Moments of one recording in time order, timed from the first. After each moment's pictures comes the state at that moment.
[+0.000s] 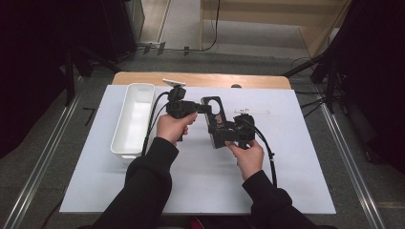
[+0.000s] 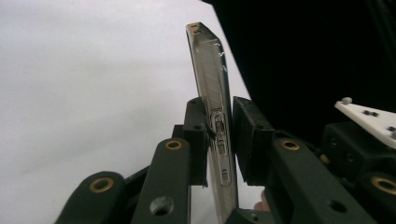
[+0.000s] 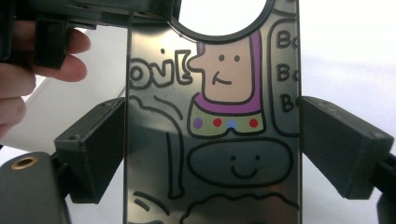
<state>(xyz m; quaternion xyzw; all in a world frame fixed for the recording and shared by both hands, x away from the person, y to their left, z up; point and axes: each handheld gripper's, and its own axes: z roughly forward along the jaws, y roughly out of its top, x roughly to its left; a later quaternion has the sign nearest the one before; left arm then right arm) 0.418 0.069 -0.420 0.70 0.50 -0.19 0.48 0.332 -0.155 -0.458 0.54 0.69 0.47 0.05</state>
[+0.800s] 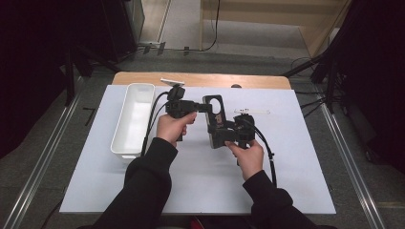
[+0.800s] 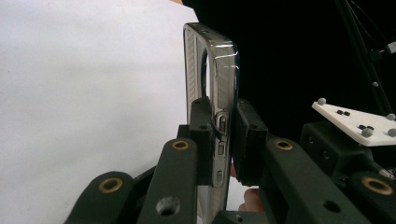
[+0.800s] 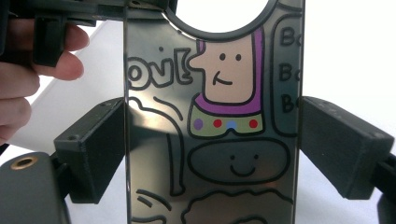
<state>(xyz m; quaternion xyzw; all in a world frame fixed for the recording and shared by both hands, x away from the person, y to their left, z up) 0.416 0.071 -0.417 0.69 0.48 -0.21 0.50 0.331 -0.154 -0.456 0.54 0.69 0.47 0.05</state>
